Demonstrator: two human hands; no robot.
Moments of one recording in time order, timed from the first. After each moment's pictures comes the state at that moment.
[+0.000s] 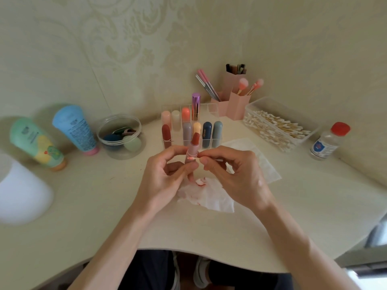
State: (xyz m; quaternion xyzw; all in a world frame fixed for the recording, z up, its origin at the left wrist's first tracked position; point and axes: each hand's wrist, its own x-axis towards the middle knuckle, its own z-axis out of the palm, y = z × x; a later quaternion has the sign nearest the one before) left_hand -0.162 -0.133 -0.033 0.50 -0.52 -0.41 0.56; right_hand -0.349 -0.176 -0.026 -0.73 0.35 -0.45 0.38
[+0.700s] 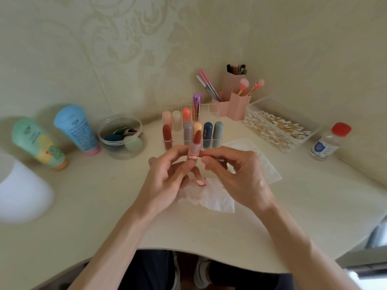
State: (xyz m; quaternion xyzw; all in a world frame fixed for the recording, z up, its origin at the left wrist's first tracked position) left_hand -0.163 -0.128 -0.029 0.45 -0.54 -0.45 0.55; right_hand -0.348 -0.176 -0.026 -0.72 0.34 -0.47 0.38
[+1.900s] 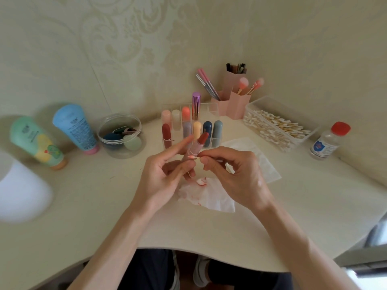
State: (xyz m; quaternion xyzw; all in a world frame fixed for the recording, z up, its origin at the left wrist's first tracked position) left_hand -0.161 -0.133 -0.033 0.46 -0.55 -0.40 0.58; right_hand -0.348 -0.176 -0.027 -0.74 0.34 -0.45 0.36
